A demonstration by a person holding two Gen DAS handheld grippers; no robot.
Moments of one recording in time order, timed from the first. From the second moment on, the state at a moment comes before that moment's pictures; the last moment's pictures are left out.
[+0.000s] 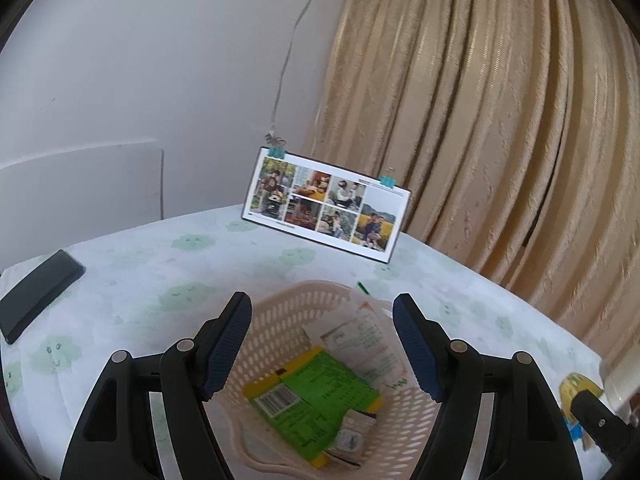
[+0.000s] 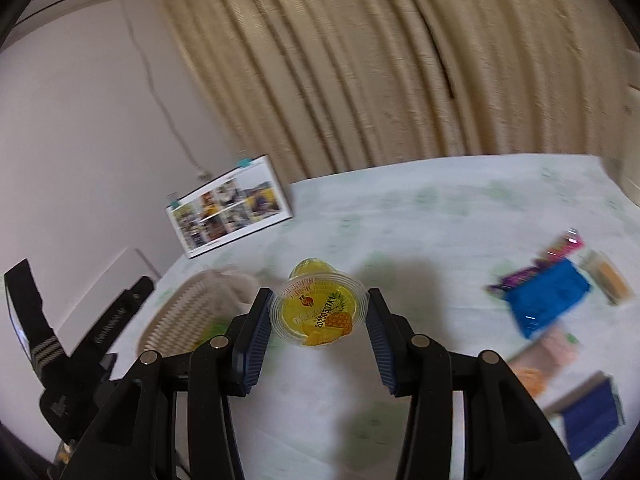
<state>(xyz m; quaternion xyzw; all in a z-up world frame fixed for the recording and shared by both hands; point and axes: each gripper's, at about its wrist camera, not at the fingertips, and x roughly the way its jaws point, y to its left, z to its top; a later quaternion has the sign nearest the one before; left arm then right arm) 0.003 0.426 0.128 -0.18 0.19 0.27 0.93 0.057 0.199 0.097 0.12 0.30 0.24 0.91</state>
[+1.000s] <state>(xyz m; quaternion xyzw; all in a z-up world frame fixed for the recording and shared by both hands) -0.038 0.487 0.126 -0.29 0.14 0.33 0.89 0.063 0.314 0.085 0.09 0.35 0.35 0.86</state>
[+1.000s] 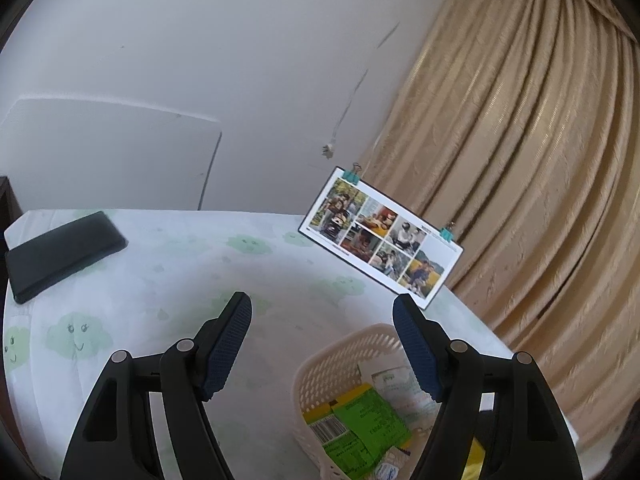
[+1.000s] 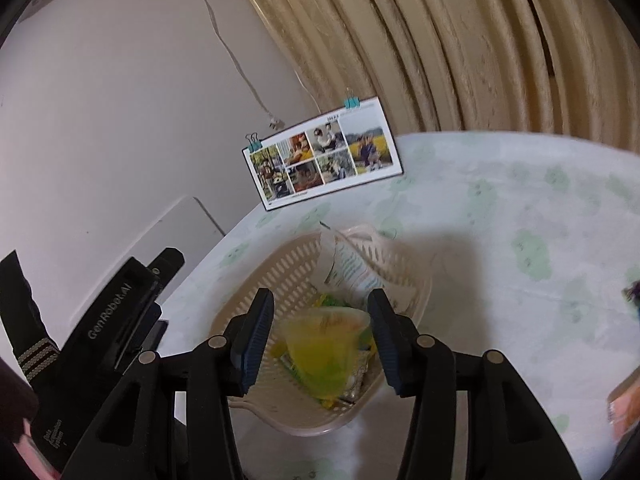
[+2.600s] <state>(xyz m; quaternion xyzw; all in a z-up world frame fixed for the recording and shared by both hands) -0.009 0.419 0.131 -0.20 0.17 0.21 0.94 0.049 0.179 0.047 0.17 0.37 0.18 0.89</state>
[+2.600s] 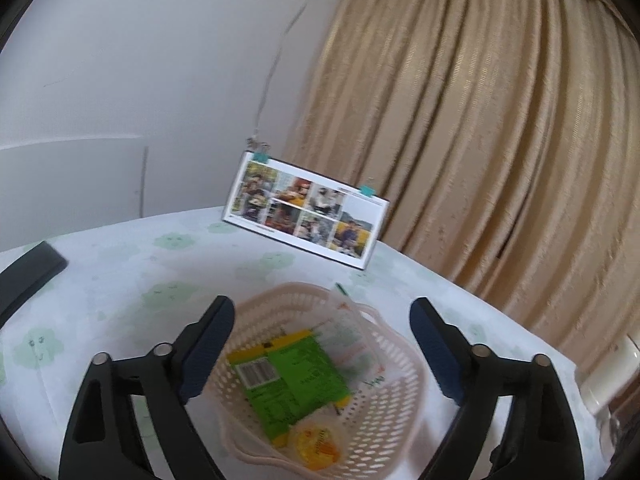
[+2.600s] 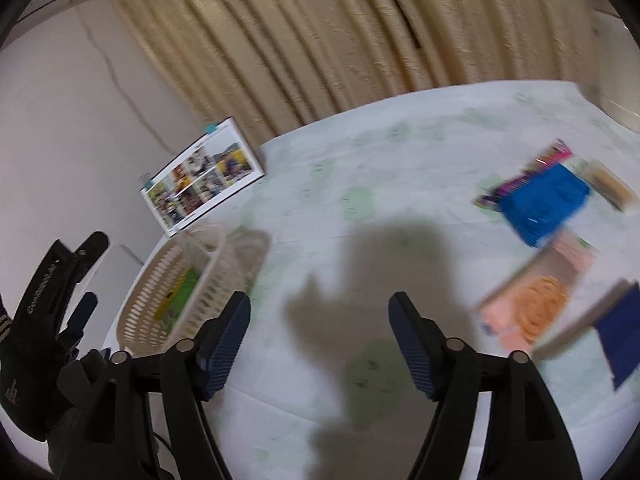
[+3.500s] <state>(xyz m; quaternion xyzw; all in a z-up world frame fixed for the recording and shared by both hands) 0.004 0.364 0.128 -0.12 0.19 0.14 0.96 -0.008 0.034 0.017 0.26 0.39 0.00 0.89</state>
